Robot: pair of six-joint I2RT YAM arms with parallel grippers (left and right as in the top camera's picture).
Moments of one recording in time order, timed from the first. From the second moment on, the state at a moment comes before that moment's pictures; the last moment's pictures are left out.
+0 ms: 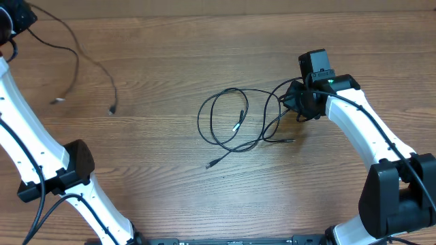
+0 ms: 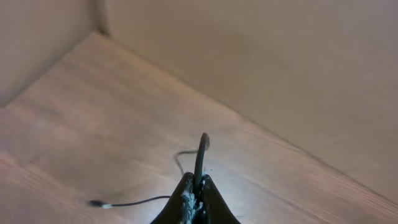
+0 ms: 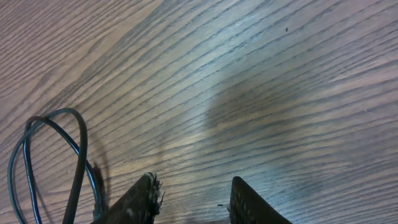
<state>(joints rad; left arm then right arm) 0.39 2.19 3.10 -1.57 0.13 -0.28 0.19 1.73 1.26 -0.76 -0.01 0.65</state>
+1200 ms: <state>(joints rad) 0.39 2.29 2.97 -1.63 -0.45 -0.47 0.19 1.73 1.26 -0.77 -0.01 0.62</state>
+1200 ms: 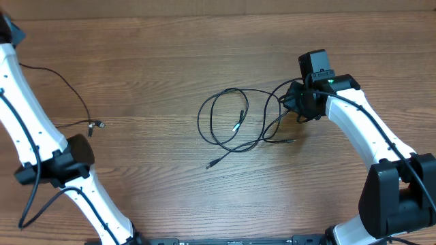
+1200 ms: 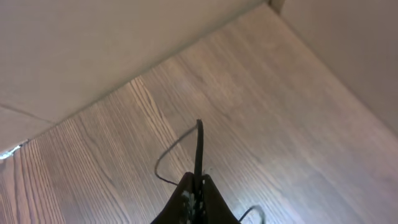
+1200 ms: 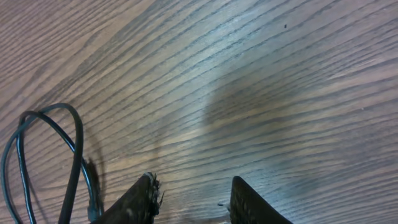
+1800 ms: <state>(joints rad) 0.39 2.52 2.92 -1.69 -0.43 -0.47 0.19 1.73 1.26 -0.77 -0.01 0.62</state>
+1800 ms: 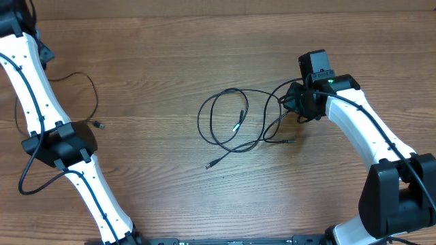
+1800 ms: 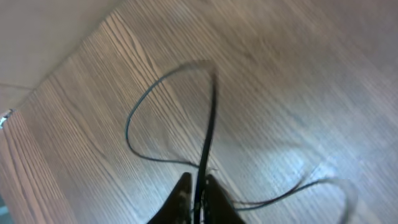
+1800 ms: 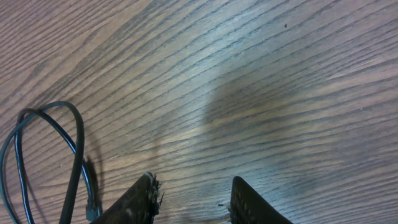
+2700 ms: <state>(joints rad) 0.39 2.53 2.74 -1.61 -0.17 -0.41 0.19 1.73 1.26 -0.77 -0.01 0.62</state>
